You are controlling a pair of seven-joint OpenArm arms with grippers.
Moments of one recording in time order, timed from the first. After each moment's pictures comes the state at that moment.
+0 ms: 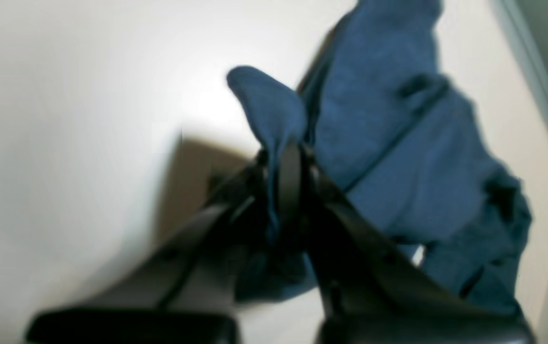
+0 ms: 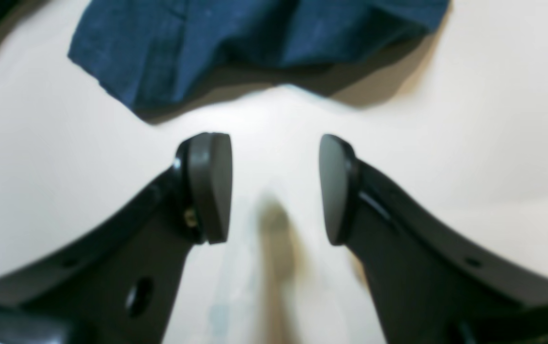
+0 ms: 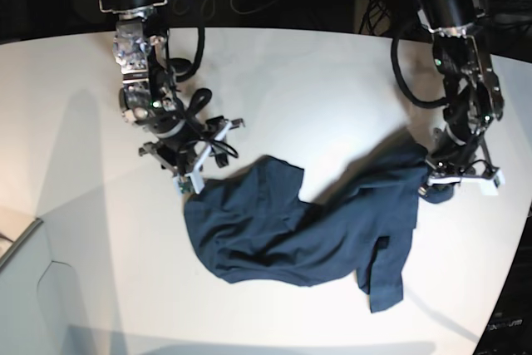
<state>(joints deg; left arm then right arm) -2.8 -6.4 -23.7 78.1 -34.8 0.6 30.3 -0.1 -2.0 -0.2 76.8 -0.9 17.7 -28.3</state>
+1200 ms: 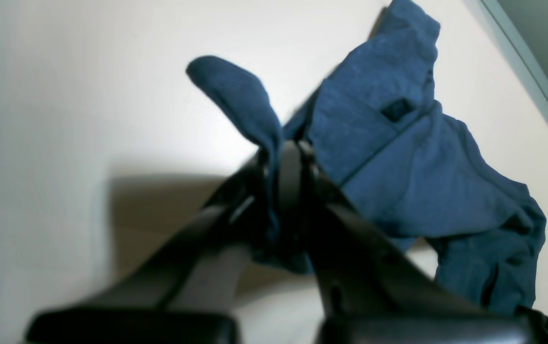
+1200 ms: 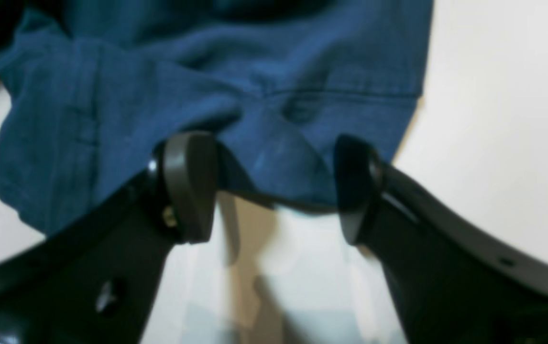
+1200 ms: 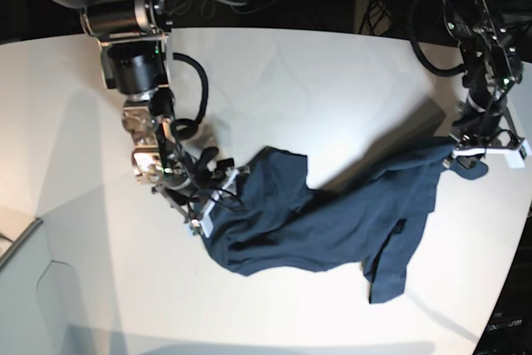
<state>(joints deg) 6.2 -6.7 -28.5 88.3 -34.9 0.5 30.4 20.0 -2.0 0.0 47.1 -0.2 17.6 -25.6</state>
